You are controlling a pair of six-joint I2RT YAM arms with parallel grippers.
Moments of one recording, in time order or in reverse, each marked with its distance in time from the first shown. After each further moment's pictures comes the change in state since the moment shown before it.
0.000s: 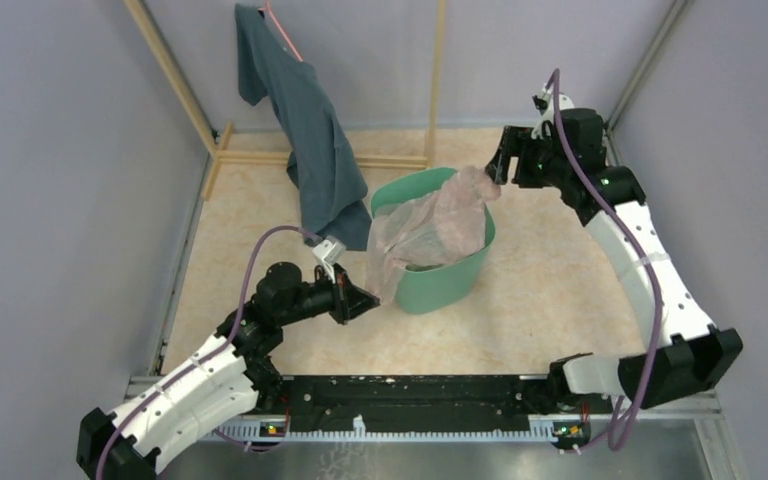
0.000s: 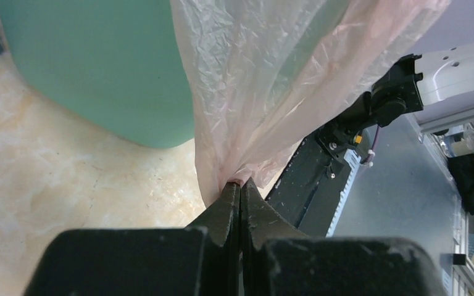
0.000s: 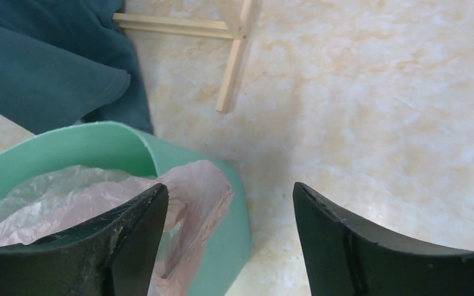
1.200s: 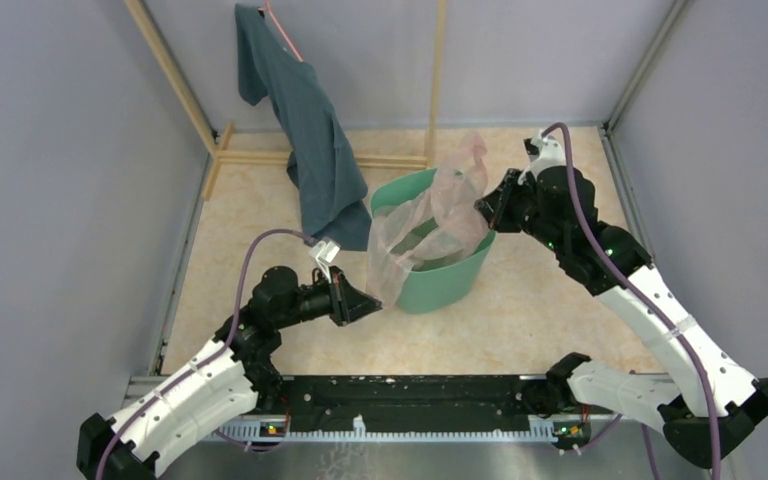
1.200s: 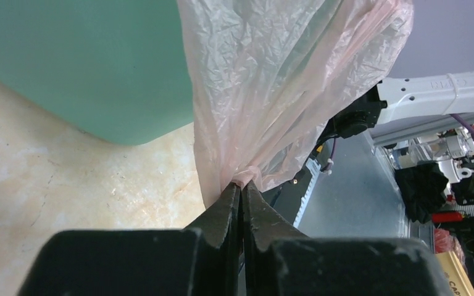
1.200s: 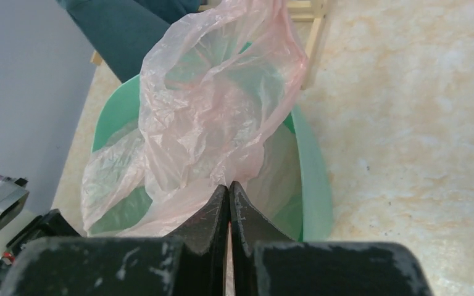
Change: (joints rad) left arm 0.000 0.002 -0.033 0.074 0.063 -0.163; right arm 0.356 -0.340 -0.232 0.050 0.251 0.268
